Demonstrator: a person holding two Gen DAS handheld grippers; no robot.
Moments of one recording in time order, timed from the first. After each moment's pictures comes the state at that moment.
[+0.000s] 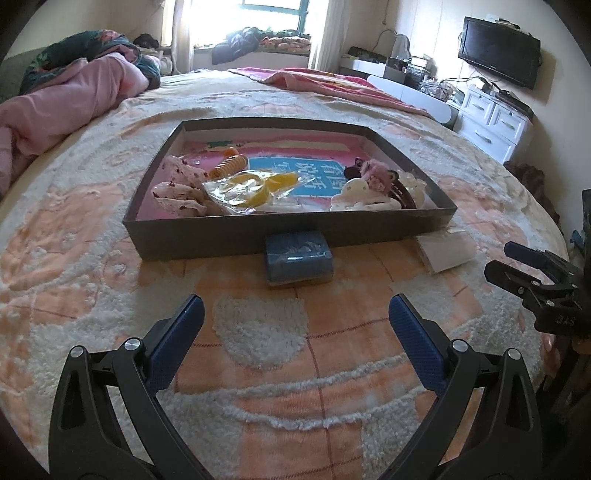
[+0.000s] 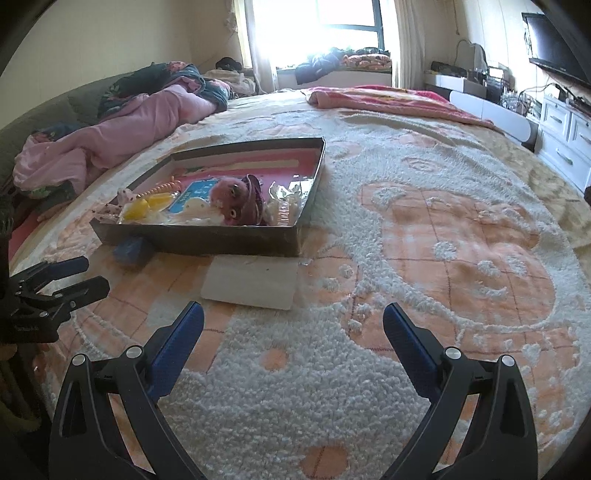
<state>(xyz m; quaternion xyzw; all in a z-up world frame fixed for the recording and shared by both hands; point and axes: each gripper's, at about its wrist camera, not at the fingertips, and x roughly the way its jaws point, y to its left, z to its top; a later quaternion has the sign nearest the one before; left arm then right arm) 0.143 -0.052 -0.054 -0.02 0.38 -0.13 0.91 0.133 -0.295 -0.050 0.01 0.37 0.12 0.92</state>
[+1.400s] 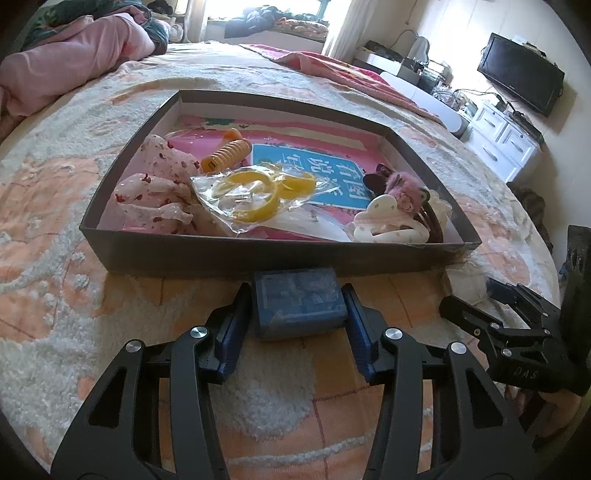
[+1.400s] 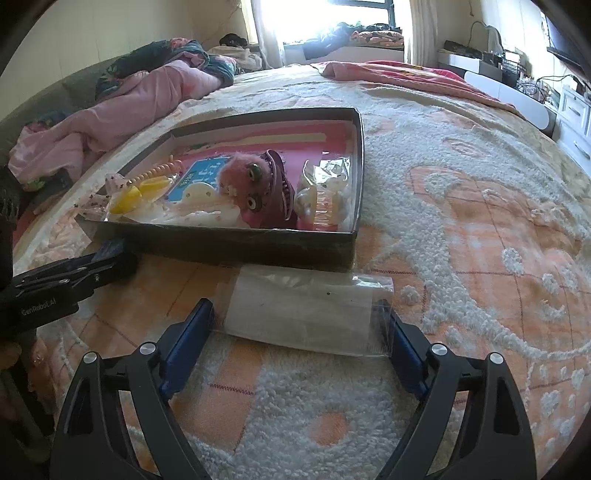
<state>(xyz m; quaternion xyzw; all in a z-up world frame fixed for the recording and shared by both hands) 0.184 -0.045 -0.065 -0.08 0.42 -0.14 0.89 0.178 -0.259 -0.070 0.01 0.42 0.14 0.90</state>
